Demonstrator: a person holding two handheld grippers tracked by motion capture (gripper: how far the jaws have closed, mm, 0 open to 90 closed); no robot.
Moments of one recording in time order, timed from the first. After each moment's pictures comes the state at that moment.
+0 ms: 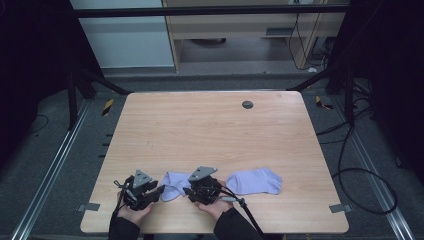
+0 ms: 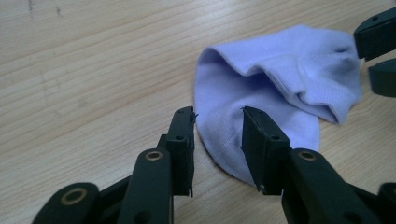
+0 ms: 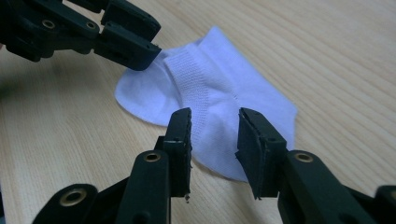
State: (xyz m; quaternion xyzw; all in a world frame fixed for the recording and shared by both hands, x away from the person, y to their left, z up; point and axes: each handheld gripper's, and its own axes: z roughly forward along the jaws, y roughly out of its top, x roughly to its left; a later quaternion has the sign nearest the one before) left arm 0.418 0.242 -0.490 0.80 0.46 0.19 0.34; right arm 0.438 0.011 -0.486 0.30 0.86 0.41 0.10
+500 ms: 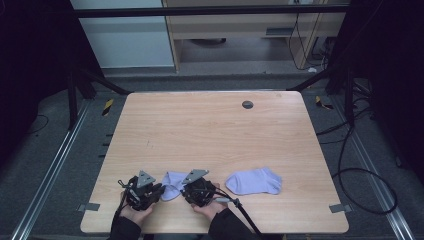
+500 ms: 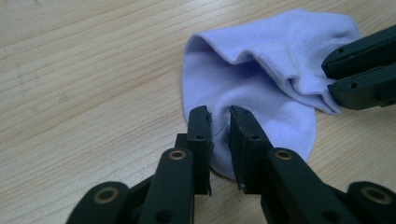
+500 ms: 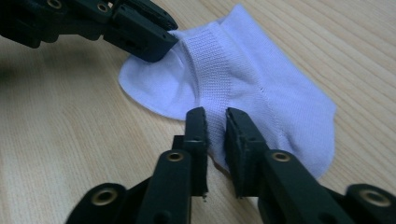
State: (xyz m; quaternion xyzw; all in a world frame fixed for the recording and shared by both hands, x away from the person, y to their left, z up) left arm 0.420 0.237 -0.494 0.81 0.45 0.17 0.33; right arm 0.439 0.027 -0.499 0.29 0.87 0.39 0.09
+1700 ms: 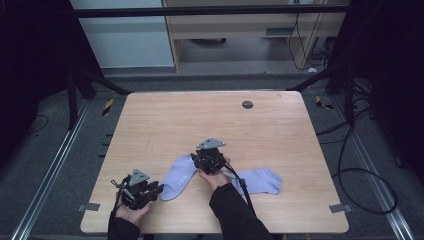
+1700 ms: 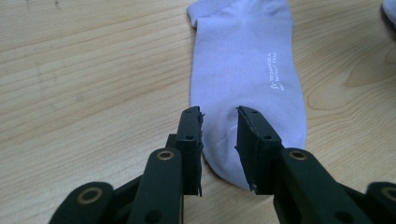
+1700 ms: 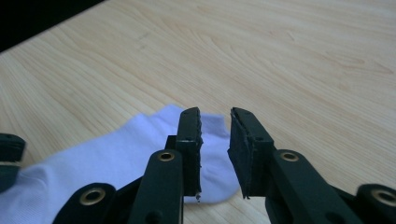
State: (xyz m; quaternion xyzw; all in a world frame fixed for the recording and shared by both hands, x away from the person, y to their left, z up) left arm 0.416 0.247 -0.485 0.78 0.48 0.16 0.36; right arm 0.509 0.000 -0.467 0.40 0.79 0.44 0.17
